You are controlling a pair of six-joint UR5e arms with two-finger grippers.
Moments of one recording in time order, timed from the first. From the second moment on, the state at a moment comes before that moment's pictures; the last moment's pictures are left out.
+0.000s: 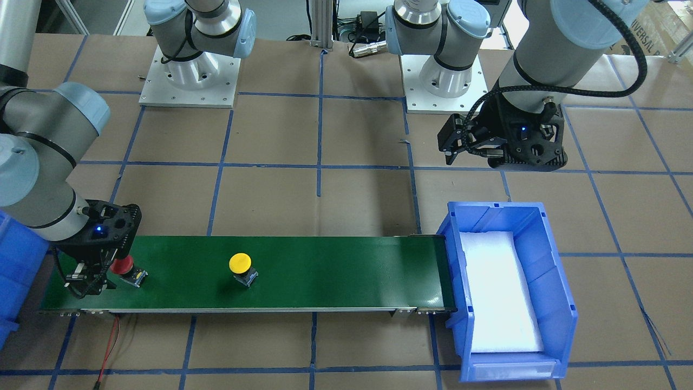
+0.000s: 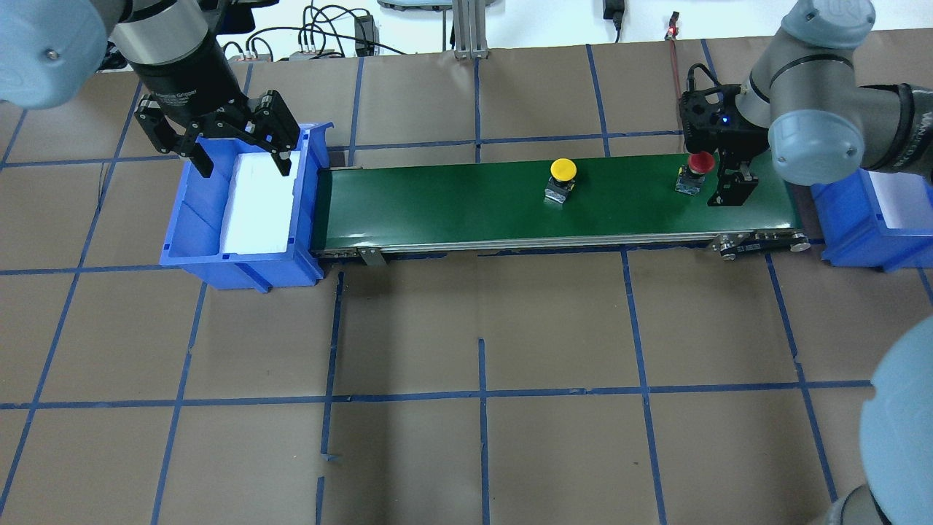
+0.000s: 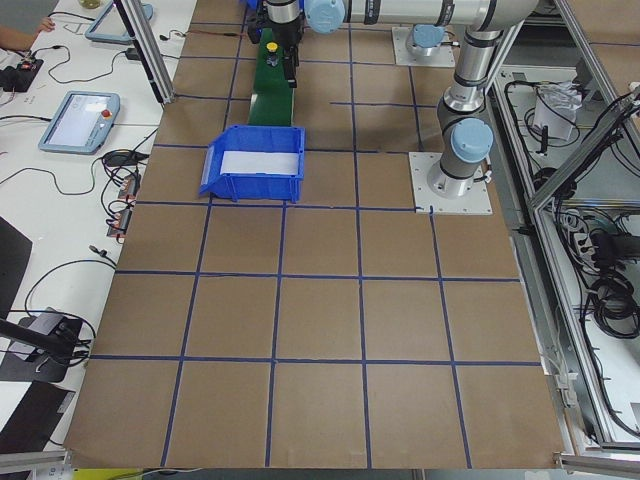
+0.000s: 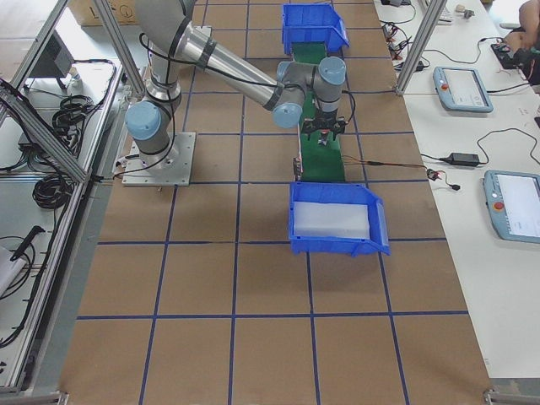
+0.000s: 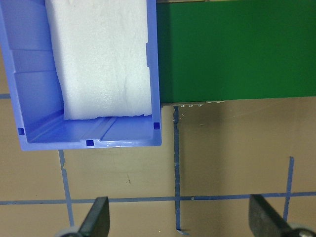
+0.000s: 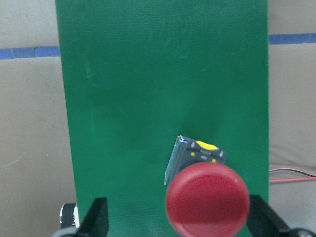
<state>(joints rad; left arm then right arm) -1.55 -1.69 -1.45 -1.68 1.59 0.04 1.35 -1.21 1.73 -2.13 -1.53 -1.74</state>
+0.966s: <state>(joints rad) -1.55 -1.70 -1.45 -1.68 1.59 0.04 1.35 -1.20 1.71 -2.14 -1.55 -1.79</state>
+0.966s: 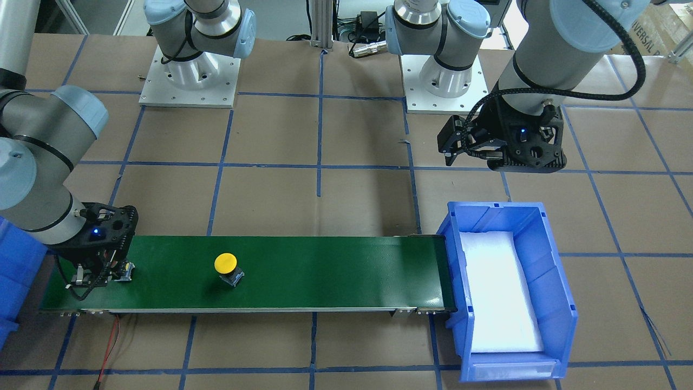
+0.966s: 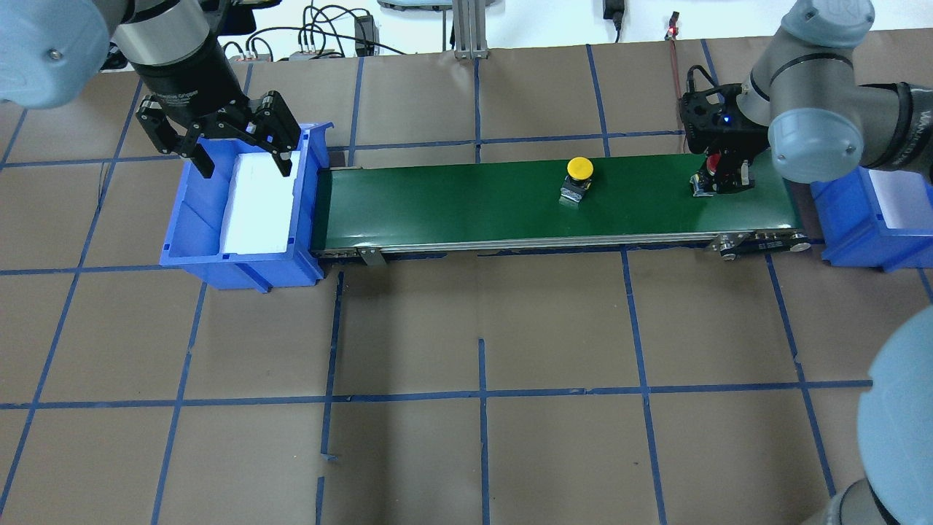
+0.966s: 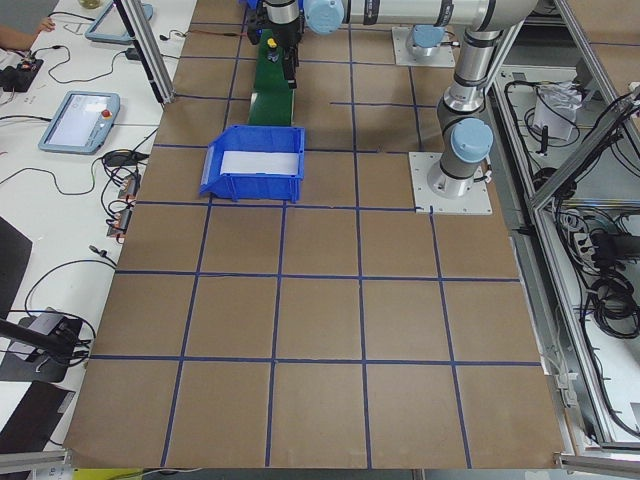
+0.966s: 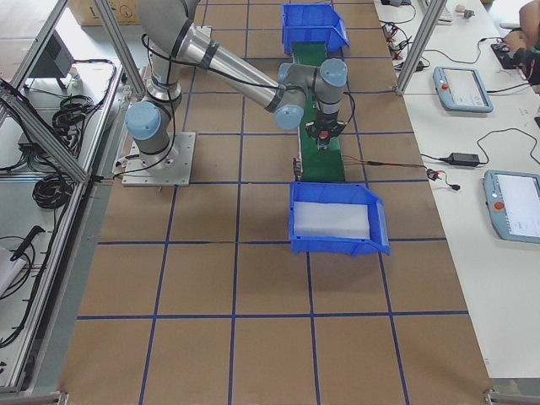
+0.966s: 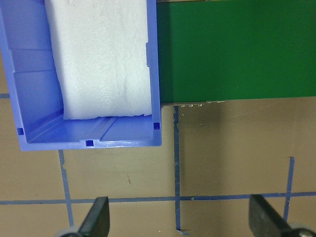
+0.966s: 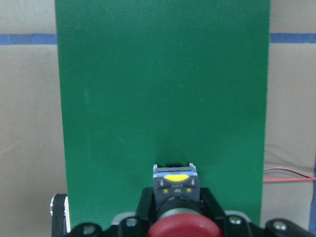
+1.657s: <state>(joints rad) -1.55 -1.70 -1.45 -1.68 1.59 0.04 1.23 -1.20 1.41 -1.85 -1.57 -1.86</state>
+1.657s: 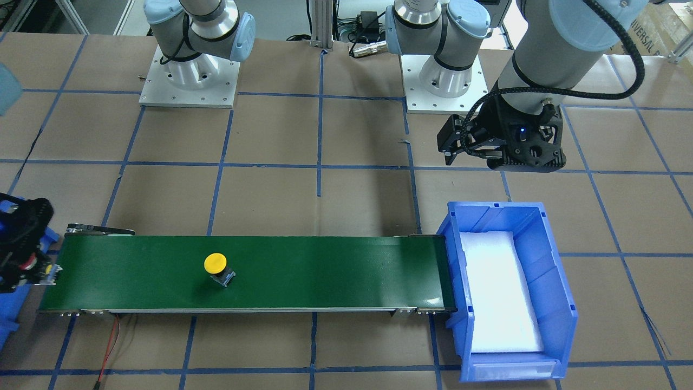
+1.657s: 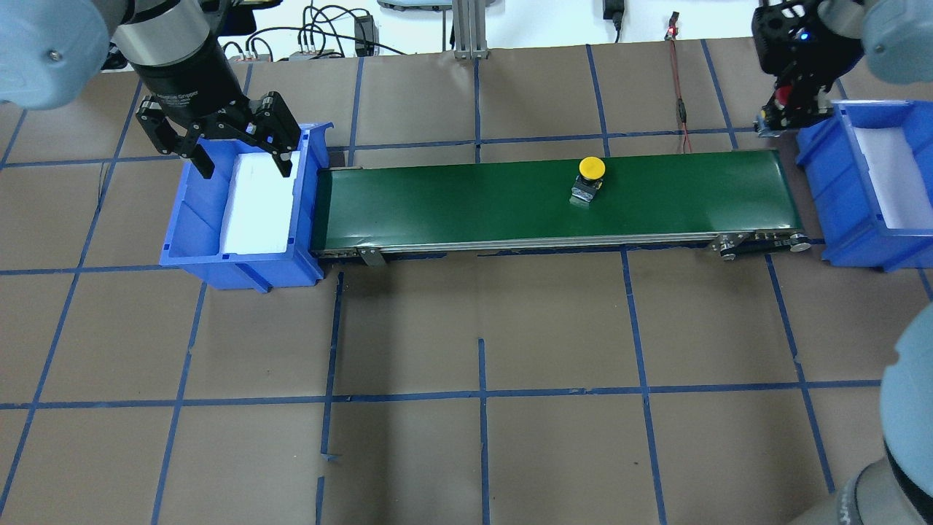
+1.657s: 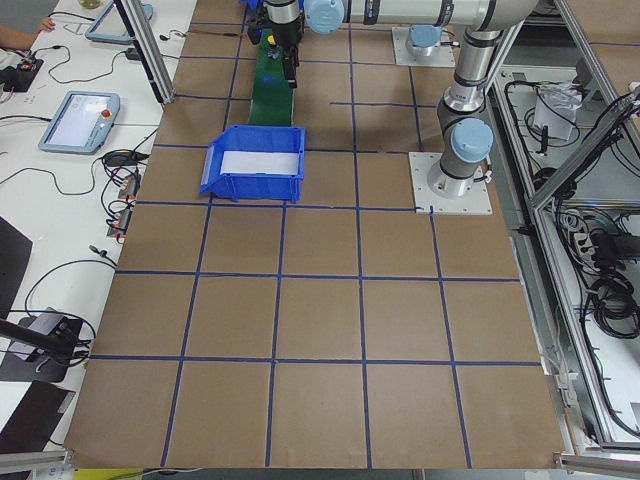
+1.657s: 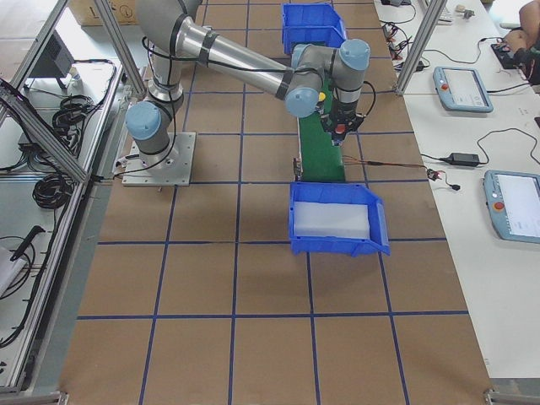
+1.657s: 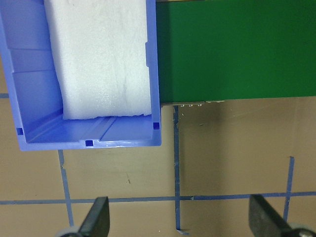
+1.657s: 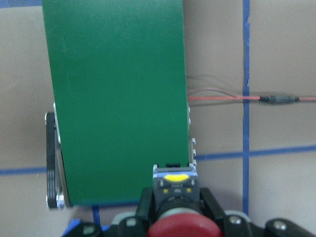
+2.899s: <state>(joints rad) -1.55 -1.69 -1.45 -1.67 1.58 0.04 0.90 -0.95 1.38 -1.98 -1.58 -2.31</state>
